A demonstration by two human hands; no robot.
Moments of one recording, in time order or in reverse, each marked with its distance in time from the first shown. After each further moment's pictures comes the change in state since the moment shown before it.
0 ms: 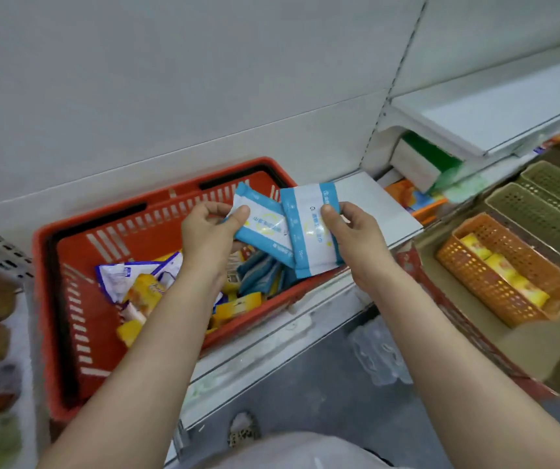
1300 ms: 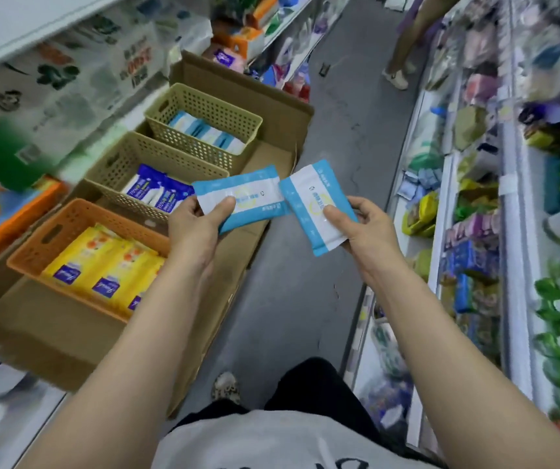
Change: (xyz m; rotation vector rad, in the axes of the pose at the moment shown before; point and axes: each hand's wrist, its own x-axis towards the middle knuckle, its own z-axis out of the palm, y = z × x) left_hand -0.300 -0.222 0.761 -0.001 -0.591 -0.303; right_hand -0.036 0.166 -0.817 0.257 0.728 0.198
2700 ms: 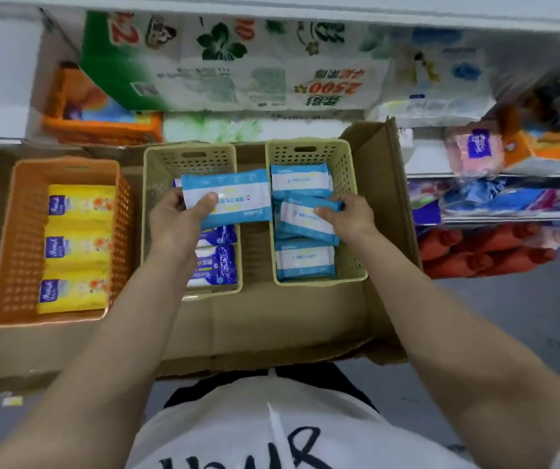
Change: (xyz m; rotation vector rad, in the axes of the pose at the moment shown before) left_hand 0.276 0.016 0.052 -0.252 1.110 -0.011; right_hand 0.502 0.027 0.319 -1.018 -1.063 -0.127
